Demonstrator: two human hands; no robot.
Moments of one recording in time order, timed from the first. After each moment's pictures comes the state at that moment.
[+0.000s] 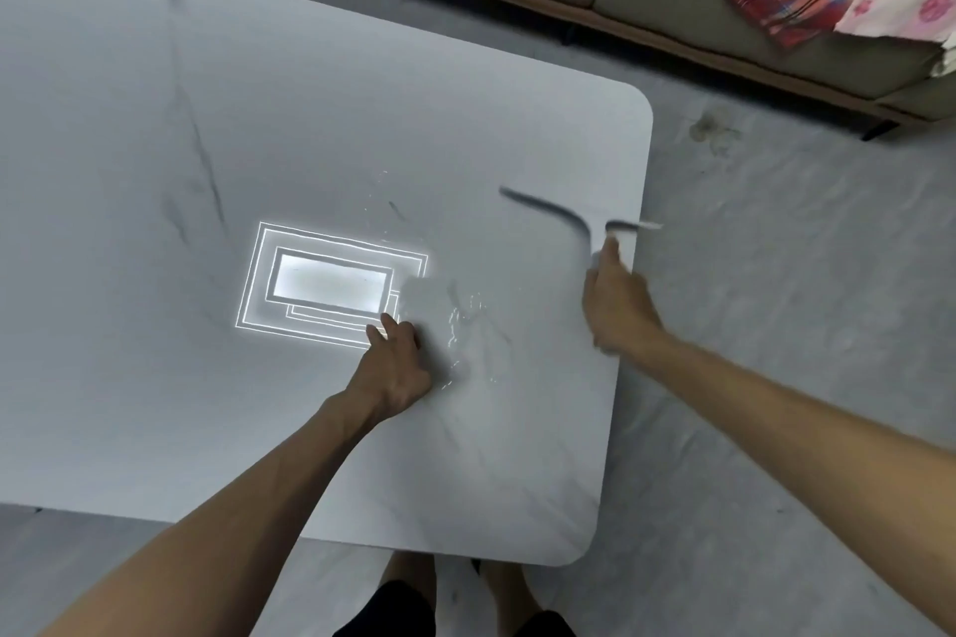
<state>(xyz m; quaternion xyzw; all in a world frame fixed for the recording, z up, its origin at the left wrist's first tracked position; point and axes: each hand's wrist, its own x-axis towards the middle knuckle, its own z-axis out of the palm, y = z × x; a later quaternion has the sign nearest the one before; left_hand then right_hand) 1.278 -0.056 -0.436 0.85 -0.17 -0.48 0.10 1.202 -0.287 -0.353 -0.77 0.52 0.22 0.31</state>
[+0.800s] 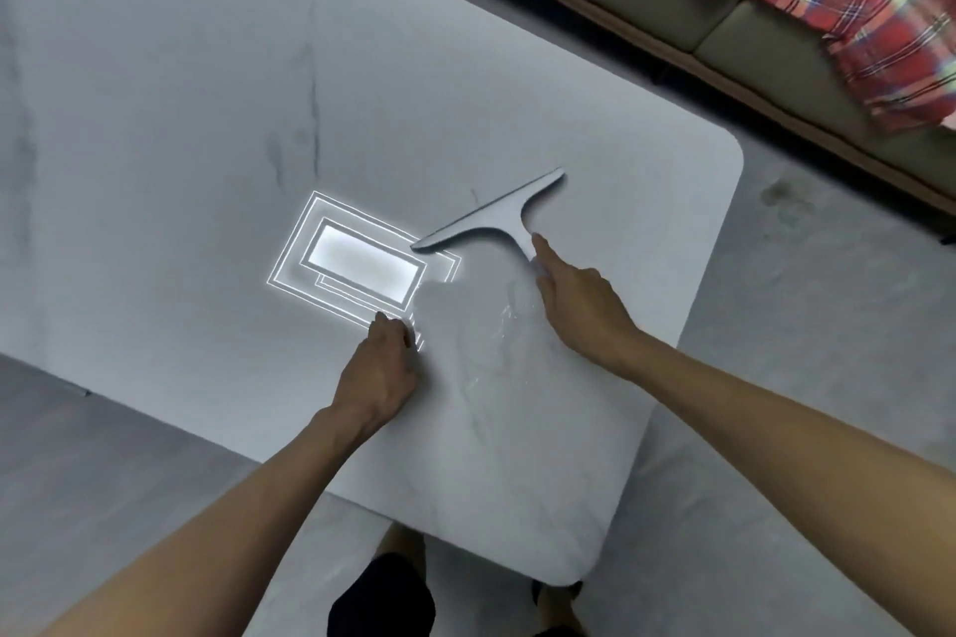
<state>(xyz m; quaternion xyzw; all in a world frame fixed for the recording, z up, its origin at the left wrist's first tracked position) 1.261 0.018 -0.420 0.91 -0.10 -0.37 0.19 1.244 -0.227 -0.374 -0.90 0.20 0.27 0.27</state>
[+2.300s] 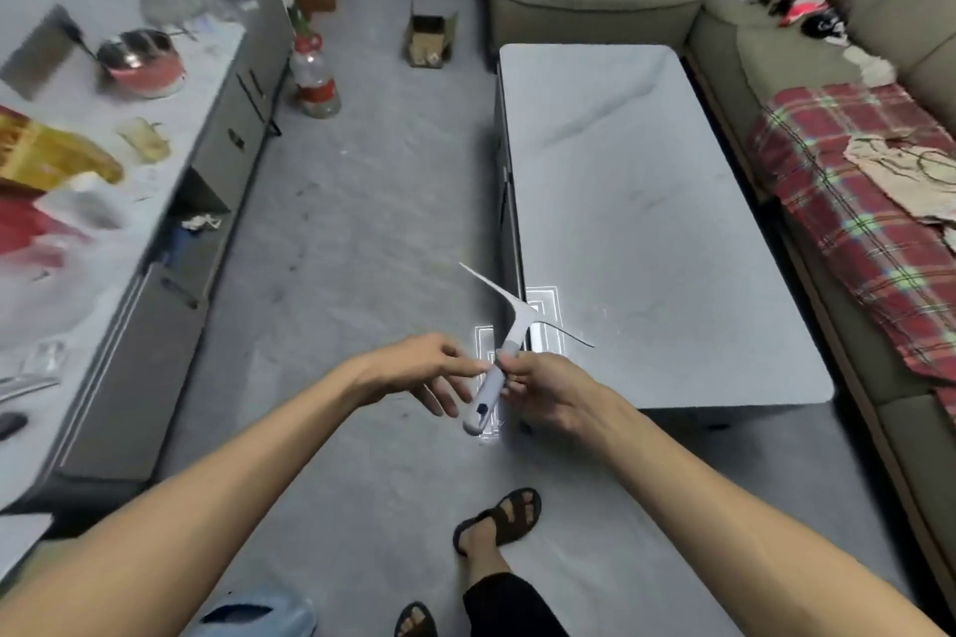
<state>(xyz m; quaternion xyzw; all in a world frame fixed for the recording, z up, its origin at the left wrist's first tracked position) 0.682 -0.005 -0.045 0.69 0.28 -0.26 0.62 0.797 -0.154 -0.063 -0.57 0.09 0.60 0.55</state>
